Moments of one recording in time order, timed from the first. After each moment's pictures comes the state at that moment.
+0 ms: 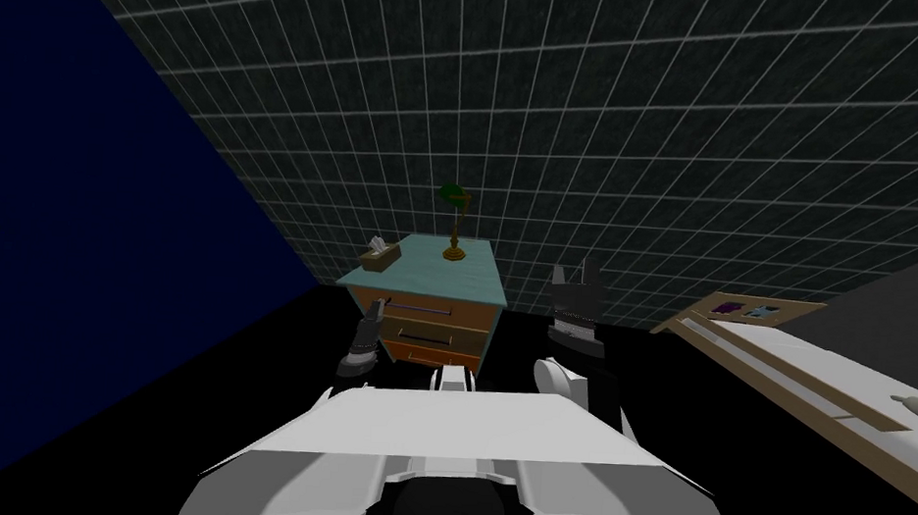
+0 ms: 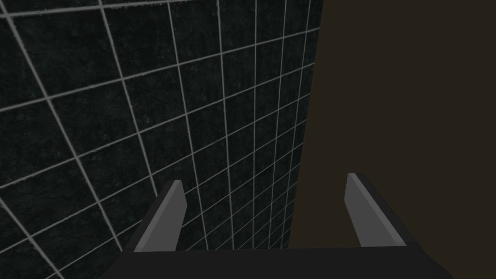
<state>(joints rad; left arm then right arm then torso) 0.41 0.16 -0.01 -1.59 -0.03 -1.07 -0.23 0.49 0.04 -0.01 -2.34 -0.11 -0.49 0.11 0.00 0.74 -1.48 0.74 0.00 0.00</state>
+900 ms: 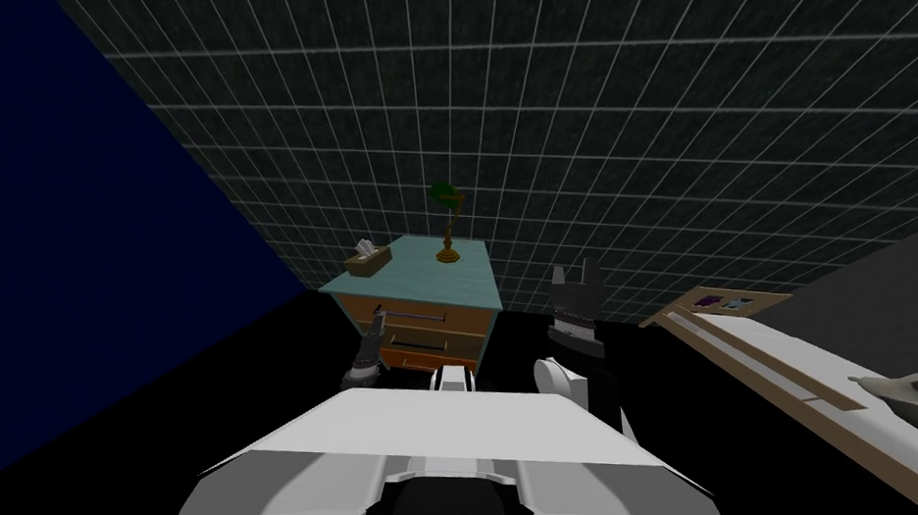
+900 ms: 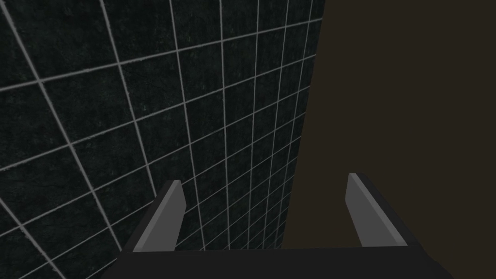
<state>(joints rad) 0.36 0.14 -0.01 -1.33 -0.02 -1.25 -0.27 0.49 0.04 -0.01 -2.34 -0.11 -0.49 0.11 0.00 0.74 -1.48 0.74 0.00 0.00</state>
